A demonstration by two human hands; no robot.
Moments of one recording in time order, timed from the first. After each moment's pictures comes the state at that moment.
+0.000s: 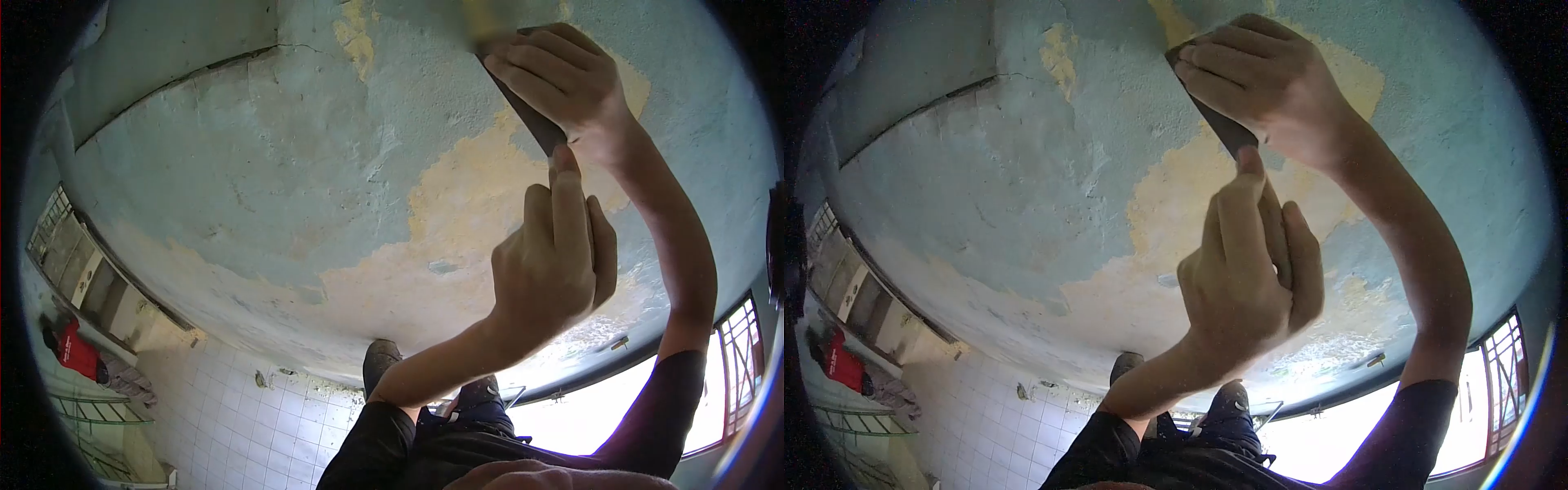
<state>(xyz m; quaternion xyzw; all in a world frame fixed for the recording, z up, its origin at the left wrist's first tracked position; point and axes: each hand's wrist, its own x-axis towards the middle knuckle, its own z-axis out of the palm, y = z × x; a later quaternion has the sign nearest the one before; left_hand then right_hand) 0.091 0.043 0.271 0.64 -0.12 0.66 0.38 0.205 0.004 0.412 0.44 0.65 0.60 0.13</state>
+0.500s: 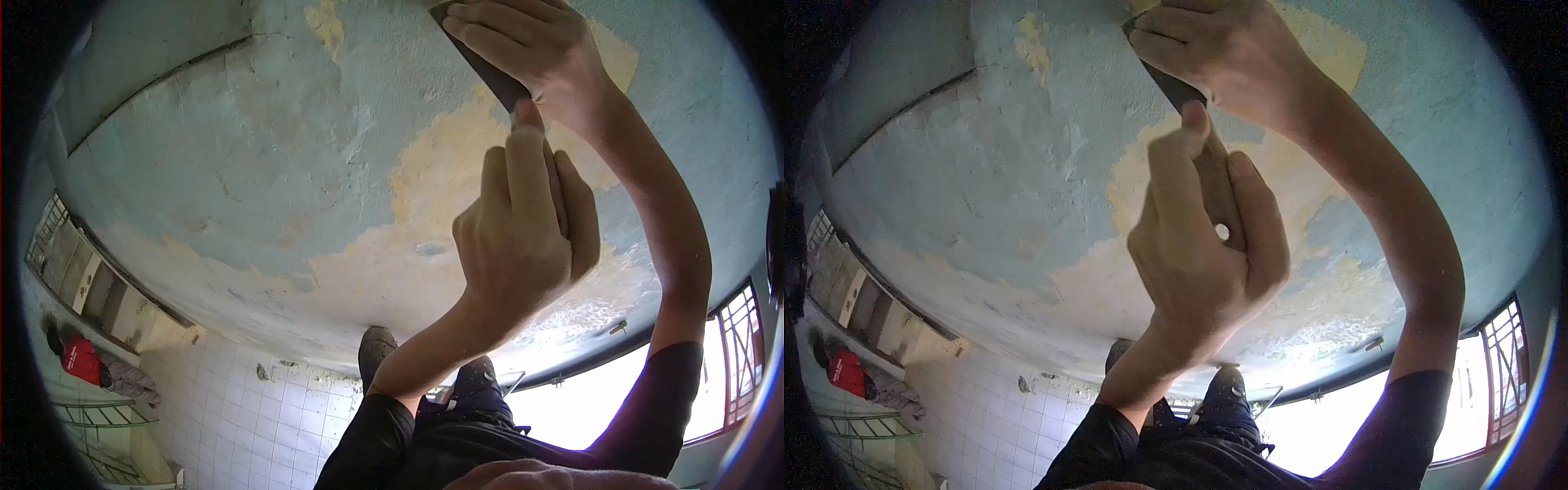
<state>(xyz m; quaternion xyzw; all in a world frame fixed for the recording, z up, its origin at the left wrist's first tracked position) 0.099 0.053 0.269 0.60 -0.13 0.70 0.37 0.207 0.019 0.413 0.36 0.68 0.64 0.05</state>
